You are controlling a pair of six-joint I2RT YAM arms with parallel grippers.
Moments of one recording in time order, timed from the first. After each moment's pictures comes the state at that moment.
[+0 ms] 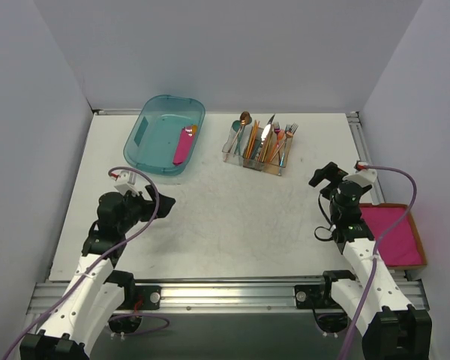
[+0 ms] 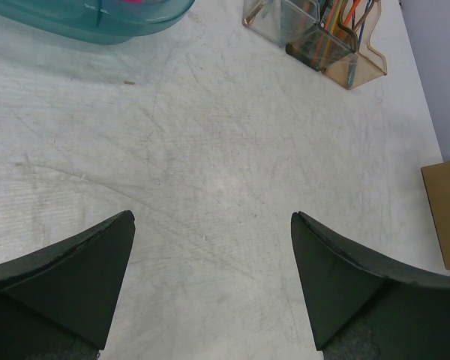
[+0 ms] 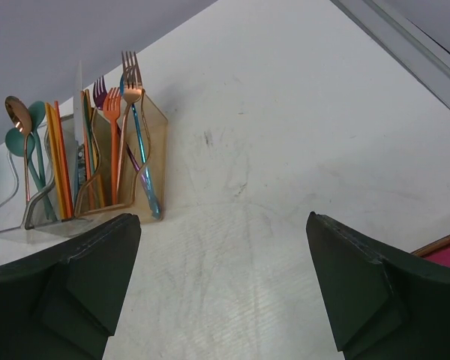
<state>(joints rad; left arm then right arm) -0.16 0.69 0.40 -0.10 0.28 -0.54 0.04 0.83 0.40 0.16 0.27 0.47</state>
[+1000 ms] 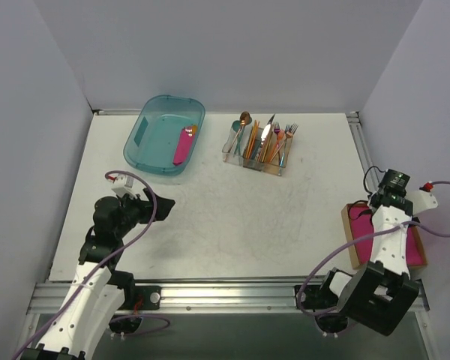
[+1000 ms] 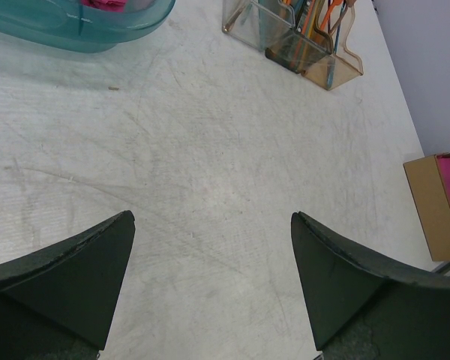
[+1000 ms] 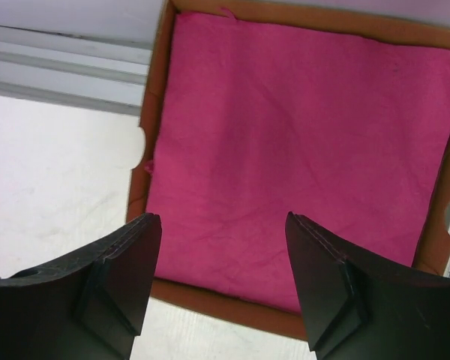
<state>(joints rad) -0.16 0.59 0.40 -0.14 0.31 -0.54 -0.48 1.08 0.79 -0.64 0.49 0.80</state>
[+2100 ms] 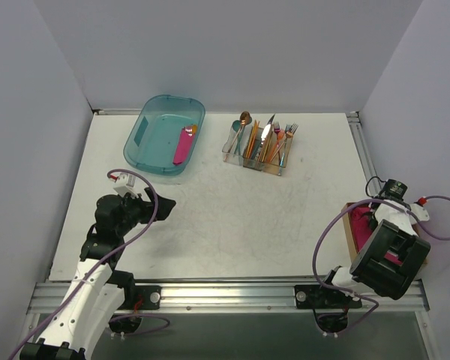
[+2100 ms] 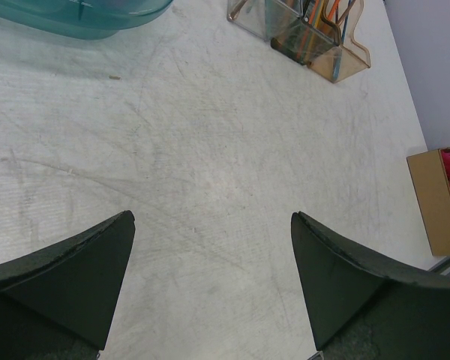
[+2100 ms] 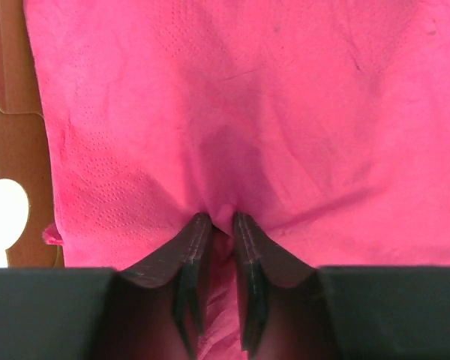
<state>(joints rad) -0.16 0.62 0.40 -0.14 0.32 -0.55 -0.60 1.37 0.68 -0.44 0.43 0.83</state>
